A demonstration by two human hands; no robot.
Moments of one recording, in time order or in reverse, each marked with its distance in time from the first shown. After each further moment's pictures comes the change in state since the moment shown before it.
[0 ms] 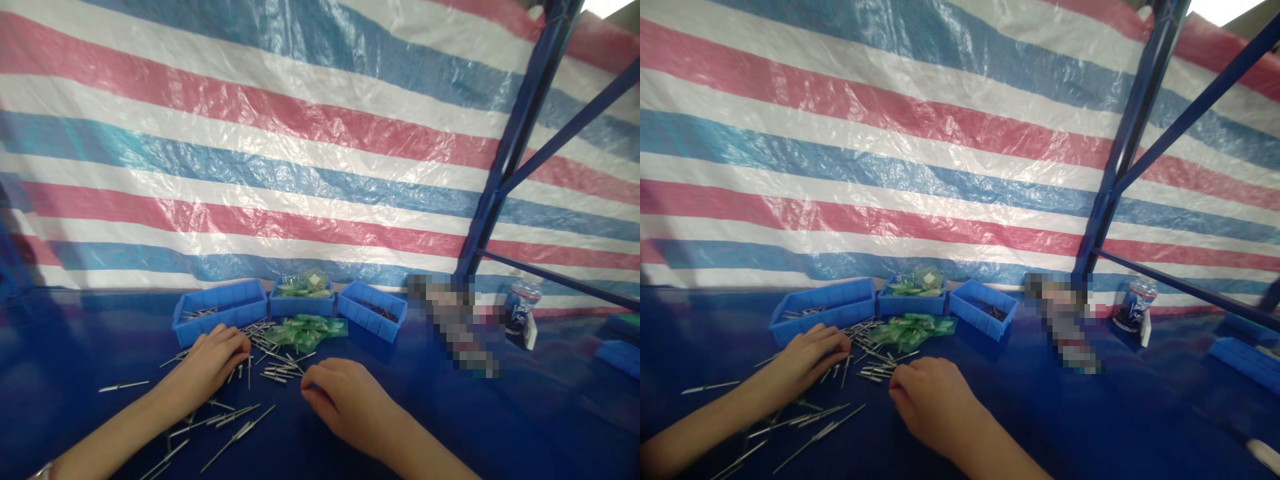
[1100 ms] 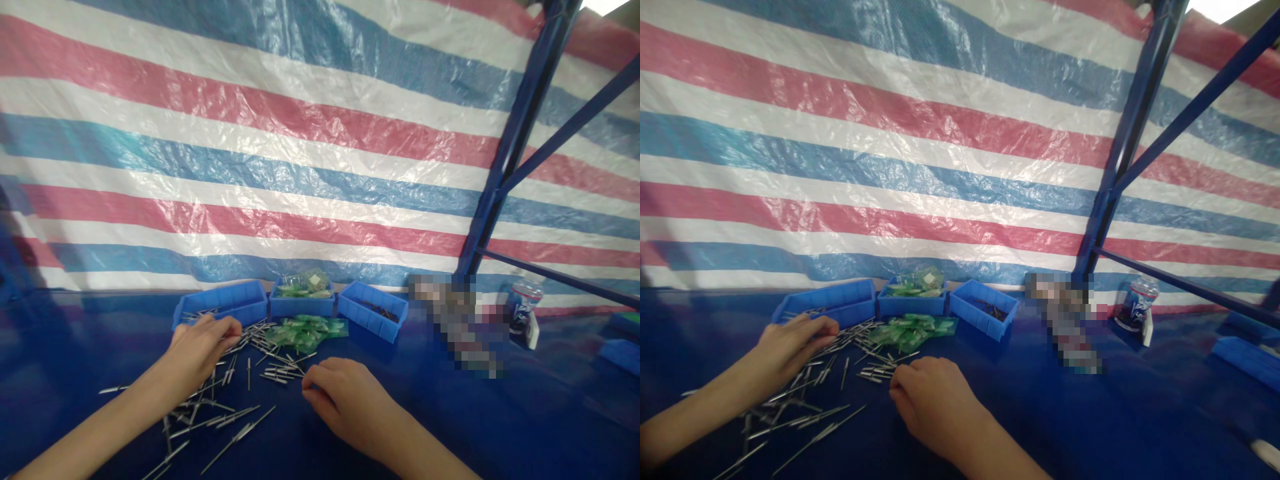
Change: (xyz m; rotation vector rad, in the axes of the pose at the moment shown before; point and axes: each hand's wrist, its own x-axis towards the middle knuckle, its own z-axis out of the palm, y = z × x) left_hand 0.005 0.003 -0.026 -0.012 0.179 -0.033; right_hand 0.000 0.002 0.002 0.004 0.028 0.002
